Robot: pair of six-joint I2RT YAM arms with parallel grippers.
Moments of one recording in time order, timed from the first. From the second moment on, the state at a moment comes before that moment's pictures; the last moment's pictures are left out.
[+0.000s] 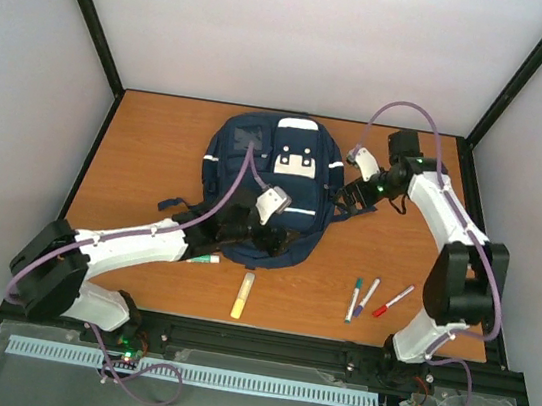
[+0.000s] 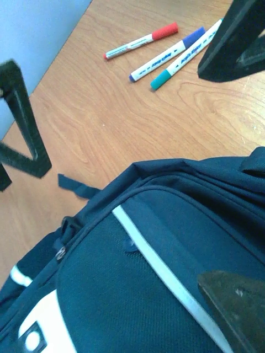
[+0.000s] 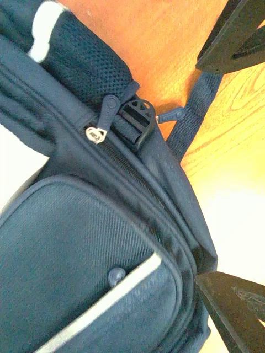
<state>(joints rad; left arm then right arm) -0.85 1.38 0.78 0.09 0.13 -0.19 0.16 1.74 1.40 -0.86 -0.50 -0.53</state>
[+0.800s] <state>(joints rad) -0.72 1.06 1.00 -0.38 -0.31 -0.61 0.23 1.32 1.14 -0.76 -0.65 -0.50</state>
